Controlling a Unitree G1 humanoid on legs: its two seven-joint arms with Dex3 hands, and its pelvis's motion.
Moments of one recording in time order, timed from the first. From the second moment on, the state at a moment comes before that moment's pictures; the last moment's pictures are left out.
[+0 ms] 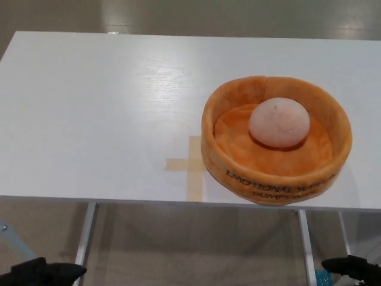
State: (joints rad) left_arm 0.39 0.61 0.18 0.12 -0.34 -0.38 -0.82; right_arm -0.25 -0.30 0.03 1.27 -0.23 -0.47 -0.15
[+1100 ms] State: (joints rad) left_arm -0.33 0.43 -0.15 1.26 -0.01 -0.30 -0.44; right_arm -0.32 -0.30 0.03 1.26 -0.22 -0.47 -0.15
